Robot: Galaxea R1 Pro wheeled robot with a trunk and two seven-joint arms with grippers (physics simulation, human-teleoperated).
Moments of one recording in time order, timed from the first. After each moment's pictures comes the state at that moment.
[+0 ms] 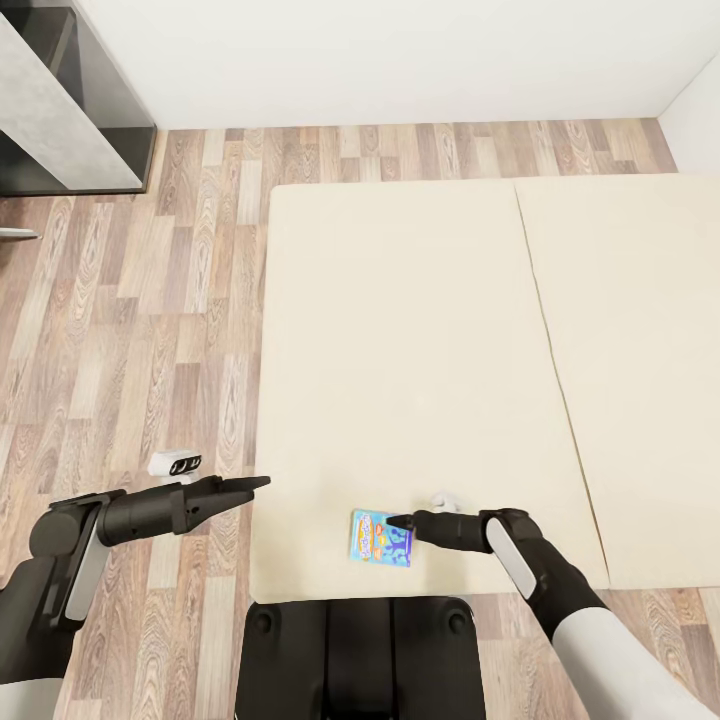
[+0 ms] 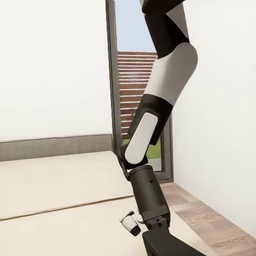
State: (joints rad) left arm -0.47 0.19 0.20 -1.48 0.22 0.97 -1.57; right arm -0.66 -0.07 0.17 -0.81 -0.49 0.77 0.49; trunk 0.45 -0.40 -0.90
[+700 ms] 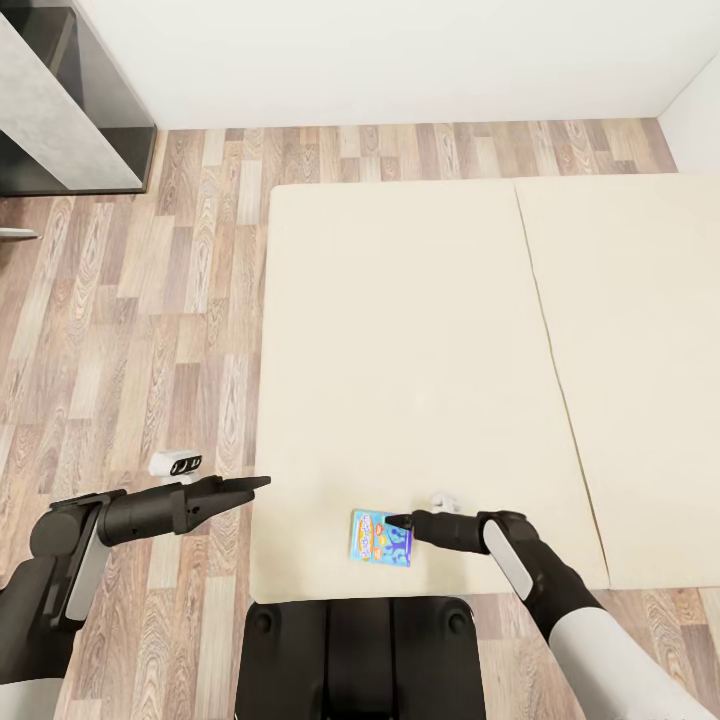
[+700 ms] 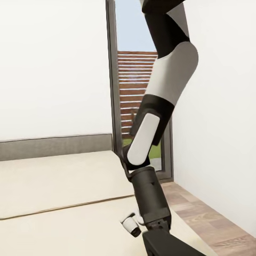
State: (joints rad) left arm -0.47 0.19 0.20 -1.48 0.22 0.97 -1.56; right arm -0.66 -0.06 0.17 -0.78 -0.48 0.72 0.49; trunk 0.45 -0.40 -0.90
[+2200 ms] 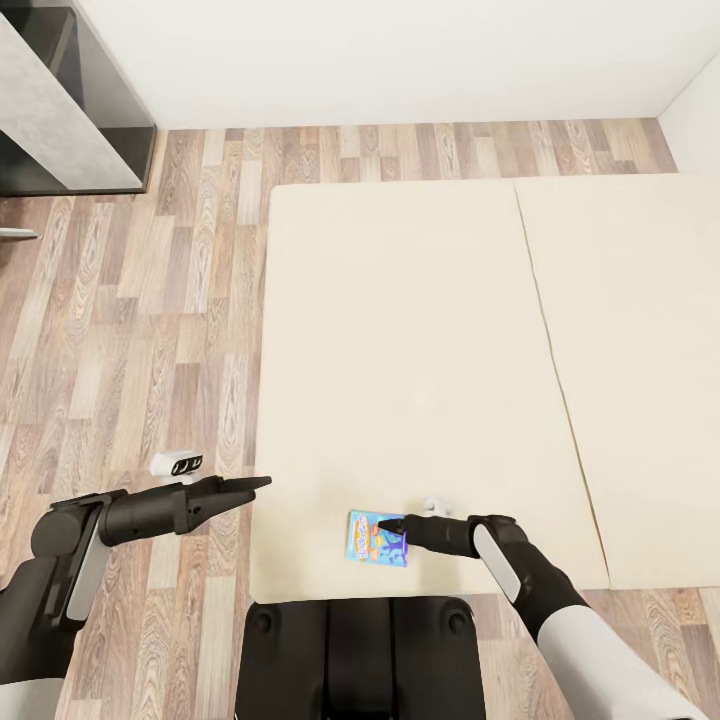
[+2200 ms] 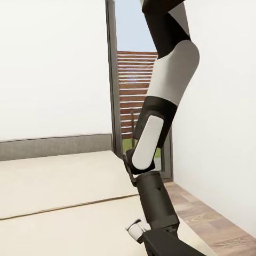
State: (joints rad) left arm -0.47 0.19 0.20 -1.48 0.22 0.97 -1.56; right arm -0.68 -0.03 0.18 -0.73 -0.45 0.67 0.50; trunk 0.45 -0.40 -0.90
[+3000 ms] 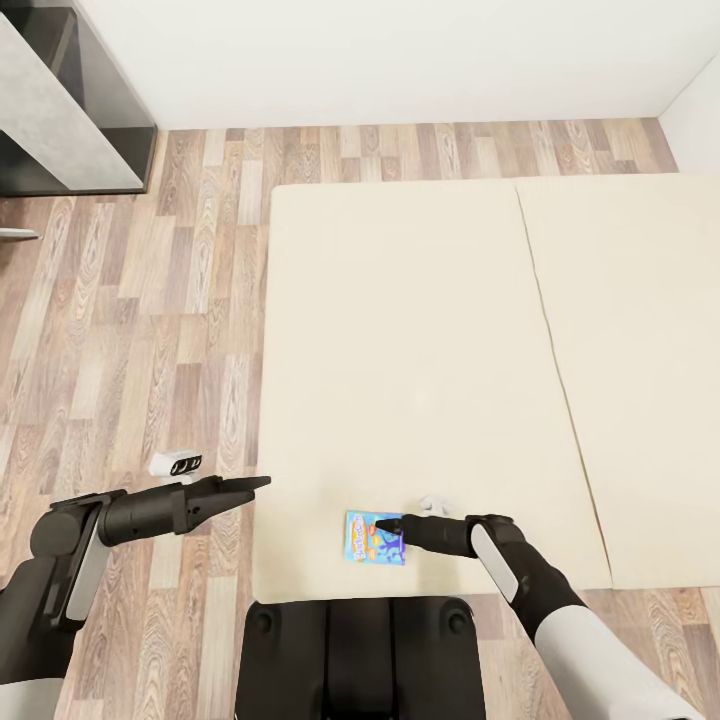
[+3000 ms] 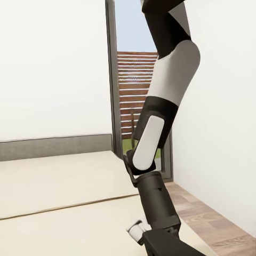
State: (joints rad) left arm -0.47 0.19 0.20 -1.48 0.22 0.97 -1.56; right arm -0.67 -0.02 0.18 -0.73 -0.45 0.67 0.50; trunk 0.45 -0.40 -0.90
